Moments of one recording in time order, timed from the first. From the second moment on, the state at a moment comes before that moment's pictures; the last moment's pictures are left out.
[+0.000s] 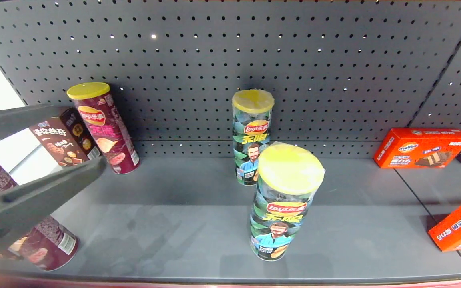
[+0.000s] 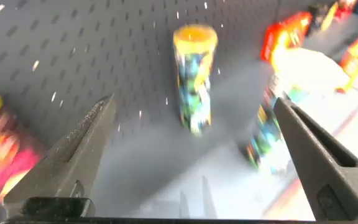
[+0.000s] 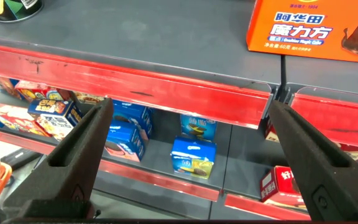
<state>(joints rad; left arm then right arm) -0.57 0.92 -0.71 -0.29 -0.12 0.14 0.24 0.11 0.00 0.00 0.01 0.00</state>
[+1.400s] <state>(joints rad) 0.09 0.12 -0.01 -0.29 -0.20 0.10 0.25 0.11 0.00 0.00 0.01 0.00</state>
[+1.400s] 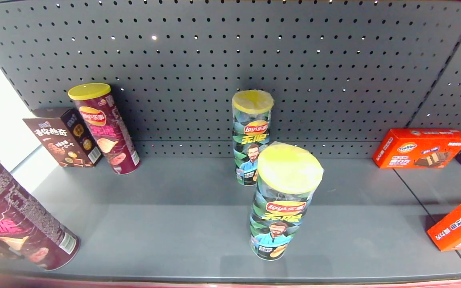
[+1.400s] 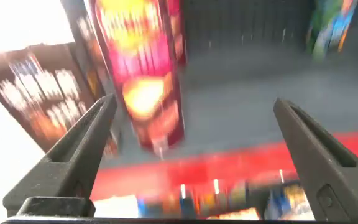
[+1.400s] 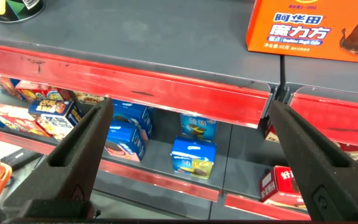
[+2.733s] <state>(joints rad) 0.00 0.01 -0.01 0.02 0.03 0.06 0.25 0.11 0.00 0.00 0.01 0.00</state>
